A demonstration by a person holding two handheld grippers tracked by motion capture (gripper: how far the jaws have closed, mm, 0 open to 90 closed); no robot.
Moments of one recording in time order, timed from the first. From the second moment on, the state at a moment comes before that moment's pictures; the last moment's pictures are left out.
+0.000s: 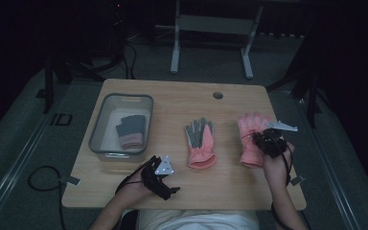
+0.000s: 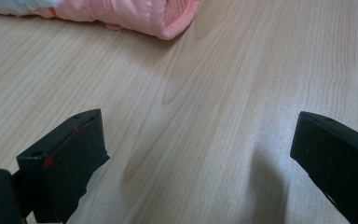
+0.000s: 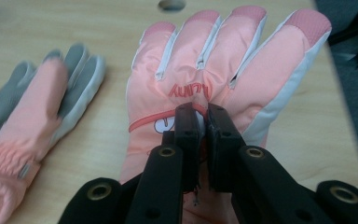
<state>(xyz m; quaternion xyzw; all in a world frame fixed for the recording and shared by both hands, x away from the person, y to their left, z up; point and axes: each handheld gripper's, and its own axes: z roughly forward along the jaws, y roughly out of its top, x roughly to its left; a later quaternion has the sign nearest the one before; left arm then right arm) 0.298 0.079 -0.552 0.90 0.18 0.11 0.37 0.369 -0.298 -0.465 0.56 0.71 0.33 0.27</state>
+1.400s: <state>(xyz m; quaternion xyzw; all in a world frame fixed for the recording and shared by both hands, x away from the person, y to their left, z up) 0.296 0.077 -0.552 0.90 0.18 0.12 0.37 0.410 -0.260 -0.499 0.46 0.79 0.31 0.26</state>
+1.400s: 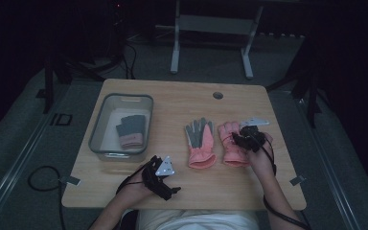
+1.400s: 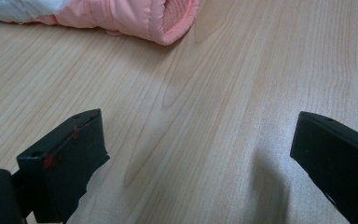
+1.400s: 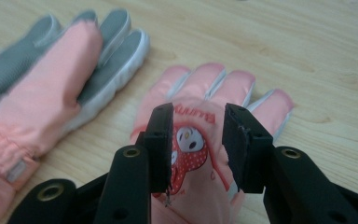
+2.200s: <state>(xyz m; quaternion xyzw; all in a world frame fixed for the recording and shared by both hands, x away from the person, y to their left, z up) 0.295 0.078 -0.551 0.90 0.18 0.12 0.38 0.404 -0.251 -0.524 0.48 0.79 0.28 0.27</state>
